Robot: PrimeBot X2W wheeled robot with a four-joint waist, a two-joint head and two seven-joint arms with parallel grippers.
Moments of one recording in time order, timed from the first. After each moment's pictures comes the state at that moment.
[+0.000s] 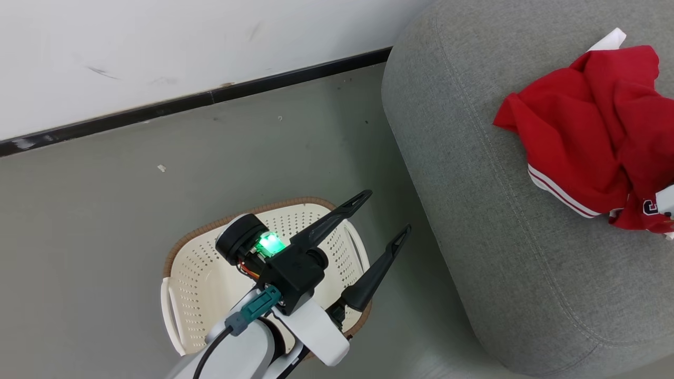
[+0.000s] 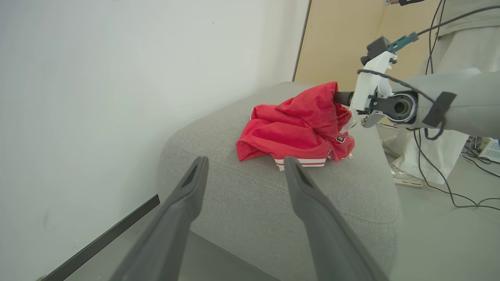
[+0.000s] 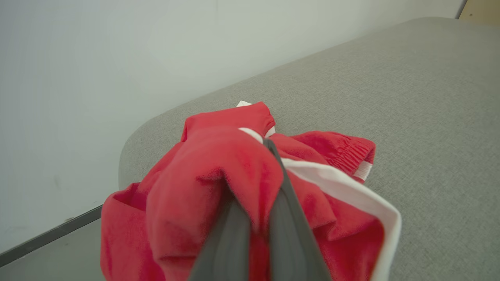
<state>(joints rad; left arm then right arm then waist) -0.42 0.13 -0.67 -0.09 -0.32 -0.07 -0.07 -0.64 -0.27 -0.27 0.75 0.24 0.13 -0.25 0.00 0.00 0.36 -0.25</state>
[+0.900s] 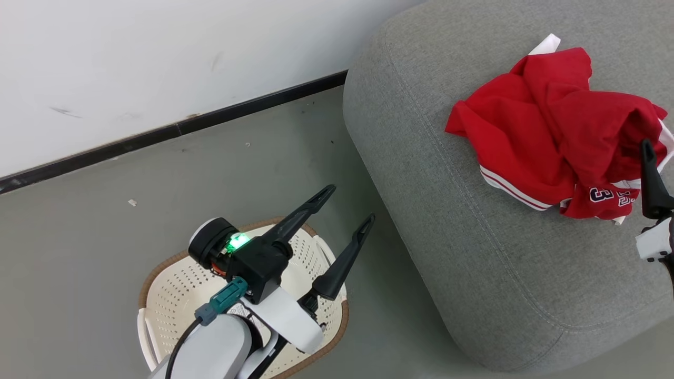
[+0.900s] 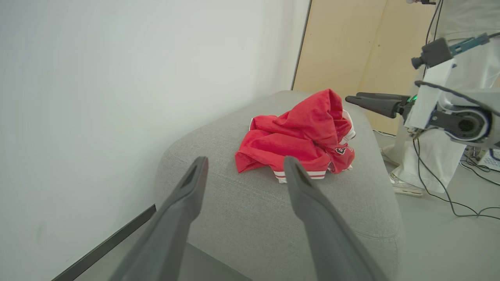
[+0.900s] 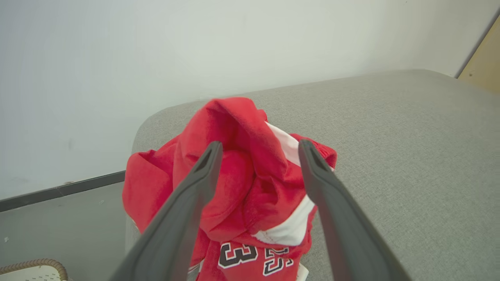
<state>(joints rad) -0.40 0.14 -0.61 -0.03 -0.36 -0.06 -0.12 -0.39 -0.32 -0.11 0.42 0.25 0.13 -0.25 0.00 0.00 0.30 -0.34</state>
